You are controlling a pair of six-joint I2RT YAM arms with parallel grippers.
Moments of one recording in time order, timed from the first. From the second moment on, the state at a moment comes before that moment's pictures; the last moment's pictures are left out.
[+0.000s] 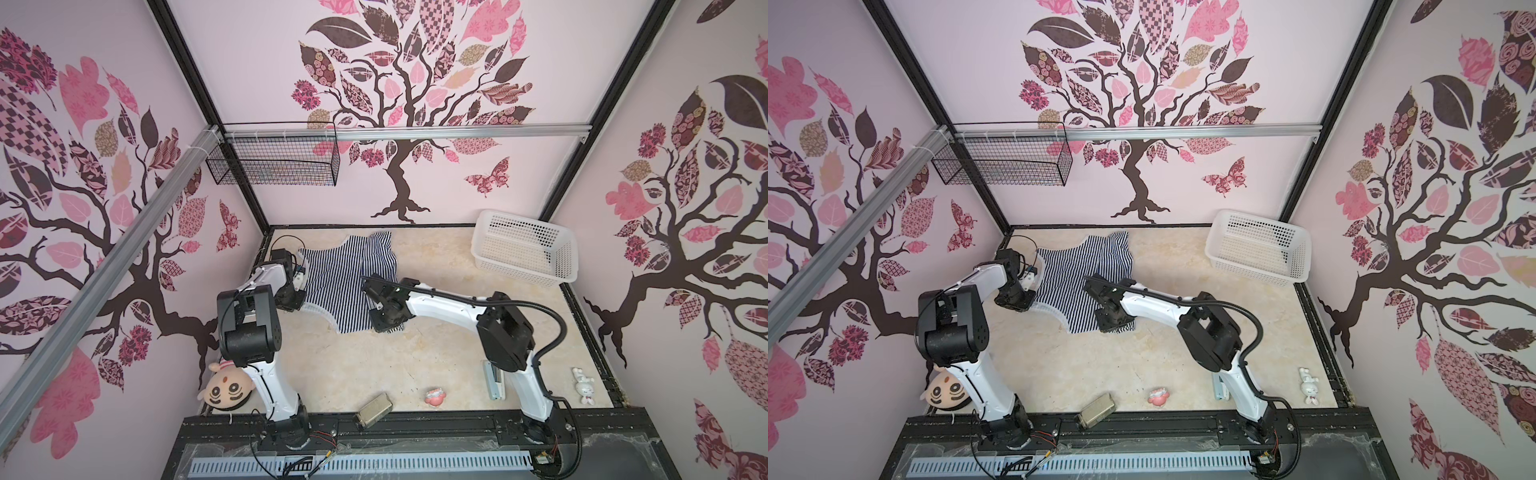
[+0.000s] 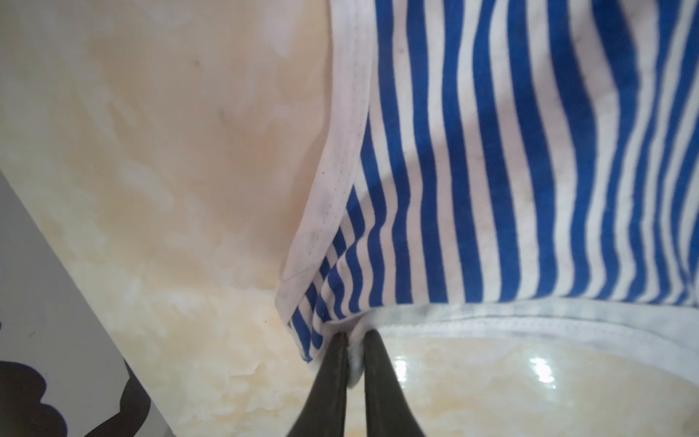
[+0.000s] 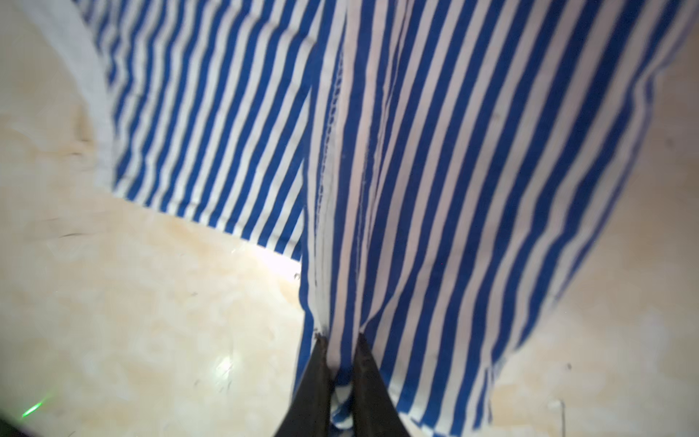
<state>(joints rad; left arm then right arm) 0.19 1.89 1.28 -0.81 -0.13 0.43 0.90 2.02 1.61 -0.72 -0.07 0.57</state>
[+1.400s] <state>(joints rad) 0.15 1.69 1.28 -0.87 -0.03 0.39 0.85 1.90 1.35 -0.65 0.09 0.70</state>
